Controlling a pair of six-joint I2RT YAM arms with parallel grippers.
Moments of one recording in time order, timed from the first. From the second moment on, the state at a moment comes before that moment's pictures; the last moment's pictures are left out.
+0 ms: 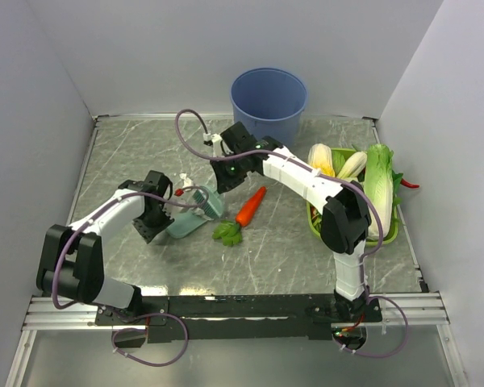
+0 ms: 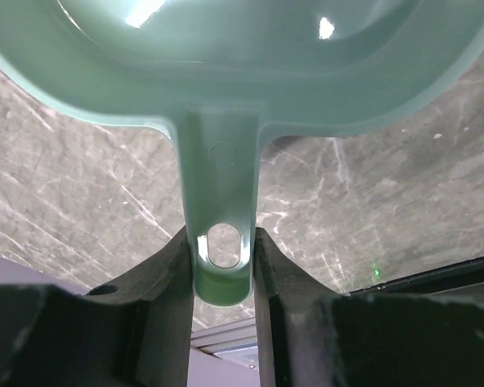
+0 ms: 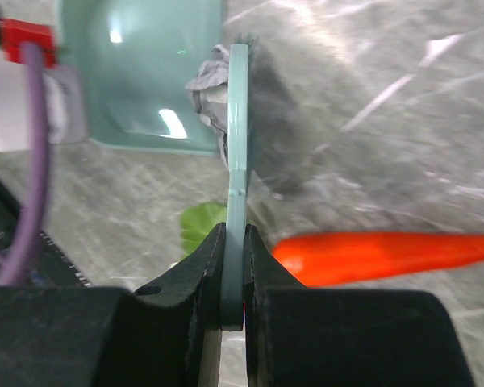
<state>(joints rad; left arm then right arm) -0.27 1.42 0.89 -0.93 -0.10 0.54 0.72 1.97 1.81 -0.79 -0.28 0.07</state>
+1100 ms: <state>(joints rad) -0.15 1.30 0.82 -0.91 -0.06 0.48 0.68 2.21 2.23 -0.63 -0.06 -0.21</state>
